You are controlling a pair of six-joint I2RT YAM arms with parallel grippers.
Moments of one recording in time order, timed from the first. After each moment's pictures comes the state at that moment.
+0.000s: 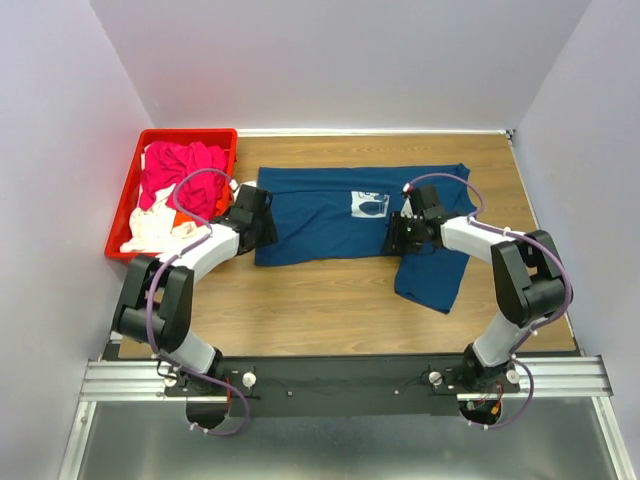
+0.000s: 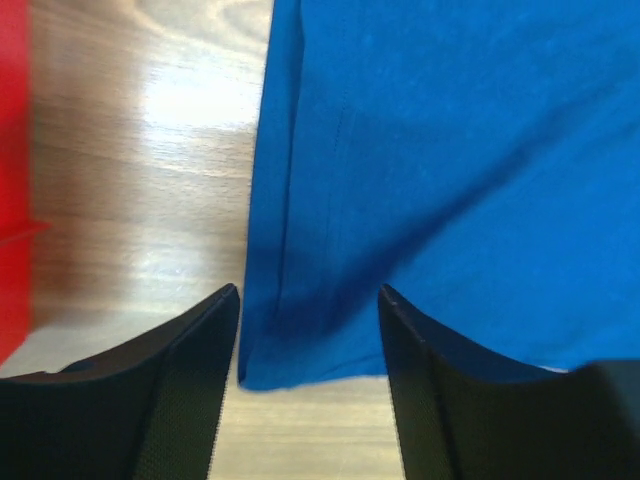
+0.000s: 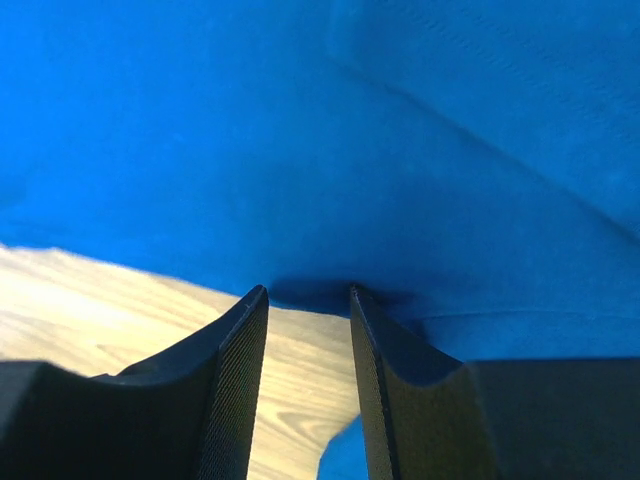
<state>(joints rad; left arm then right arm) -0.33 1.54 0.91 -0.30 -0.17 -0.49 0.34 1.70 0.94 -0.25 -0.21 0.38</state>
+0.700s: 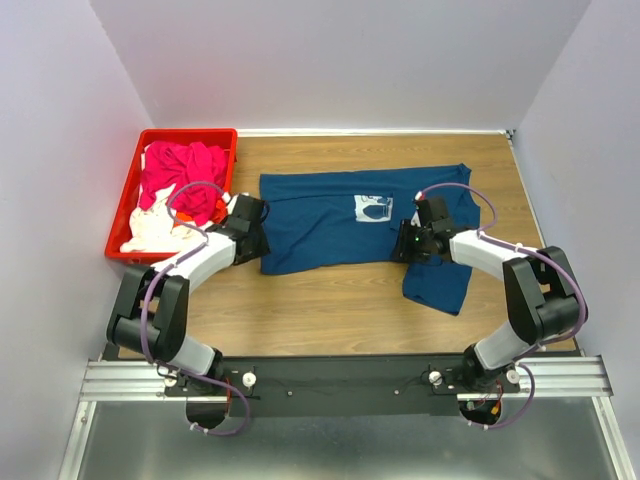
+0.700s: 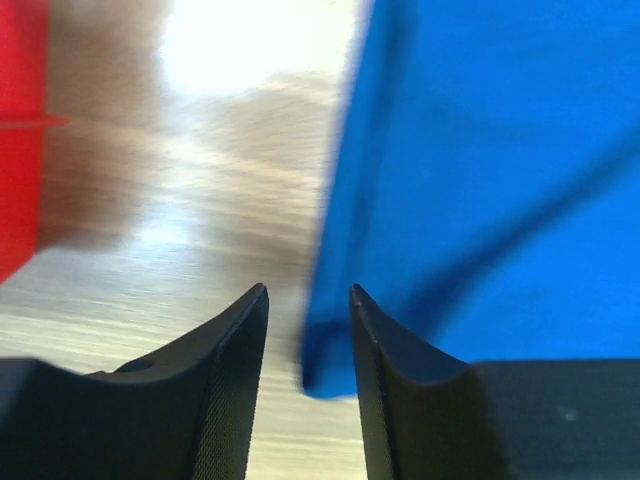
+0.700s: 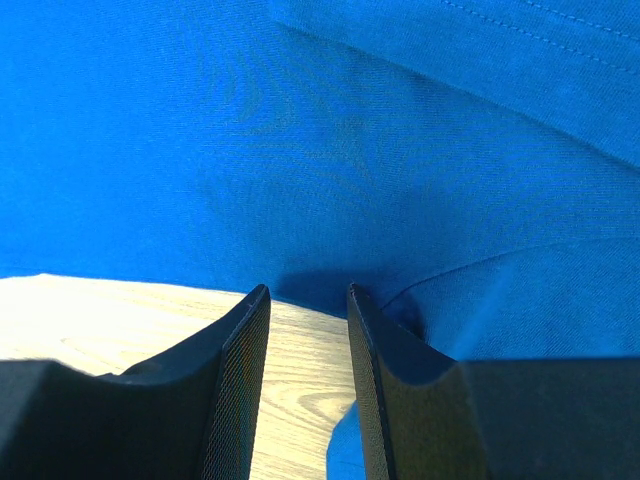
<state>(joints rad) -0.31 1.48 0.81 -0.33 -0.17 -0.58 0.32 1.58 0.80 -0.20 -0.12 0.43</state>
